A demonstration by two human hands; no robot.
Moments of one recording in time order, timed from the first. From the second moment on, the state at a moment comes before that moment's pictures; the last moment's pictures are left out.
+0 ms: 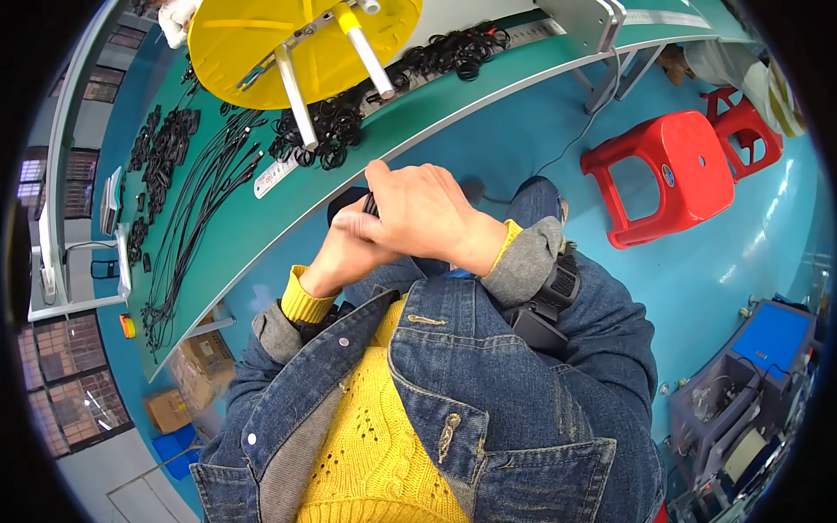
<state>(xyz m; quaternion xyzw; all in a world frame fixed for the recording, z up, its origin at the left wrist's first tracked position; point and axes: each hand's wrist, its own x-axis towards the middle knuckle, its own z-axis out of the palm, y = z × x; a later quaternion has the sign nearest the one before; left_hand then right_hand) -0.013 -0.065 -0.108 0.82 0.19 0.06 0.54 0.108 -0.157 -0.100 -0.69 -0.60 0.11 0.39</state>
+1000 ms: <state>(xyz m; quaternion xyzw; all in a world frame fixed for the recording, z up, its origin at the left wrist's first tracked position) -0.178 0.252 -0.073 0.84 0.41 0.26 0.23 0.099 -0.167 -0.182 -0.64 -0.38 0.56 0.38</state>
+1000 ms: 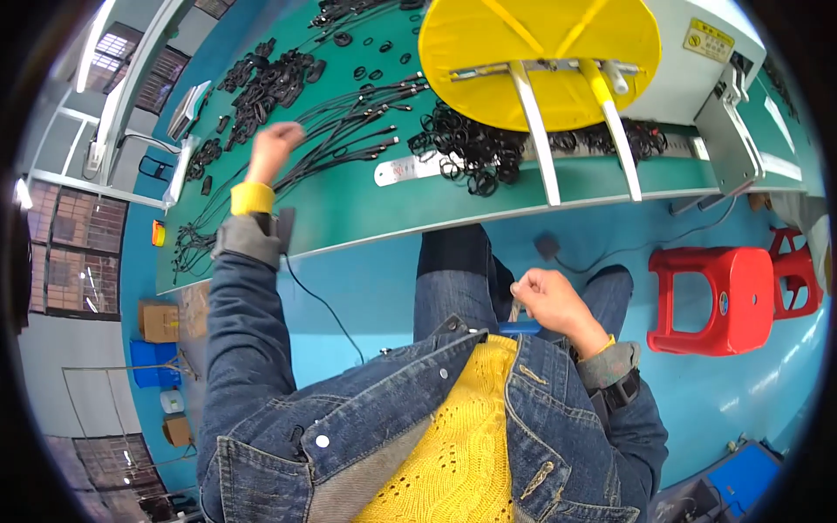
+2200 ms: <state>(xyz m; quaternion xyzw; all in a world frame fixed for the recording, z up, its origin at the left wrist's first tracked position) 0.040 -0.029 0.033 0.89 0.06 0.39 0.24 0.173 -0.177 -0.027 -0.71 -0.52 -0.28 0.38</state>
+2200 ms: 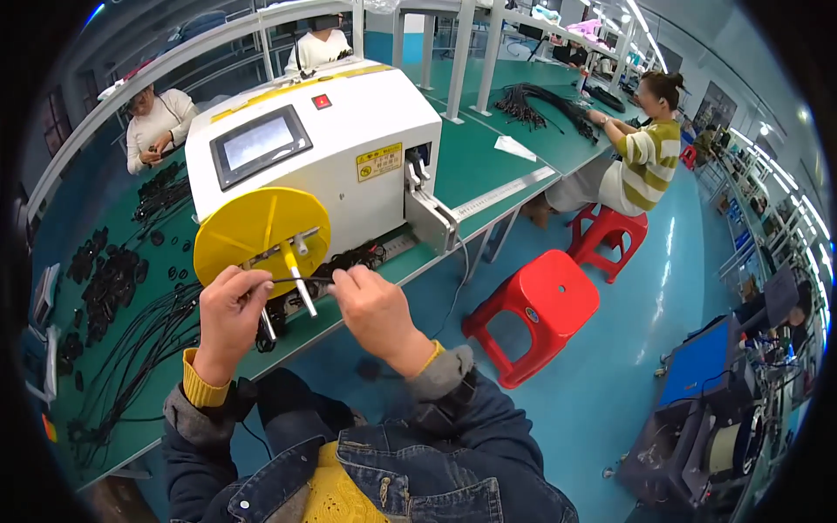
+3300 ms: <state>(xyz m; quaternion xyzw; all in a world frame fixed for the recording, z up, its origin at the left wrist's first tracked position) 0.045 0.001 -0.026 0.75 0.15 0.49 0.42 0.184 -0.206 -0.141 -0.82 -0.33 -0.06 0.47</state>
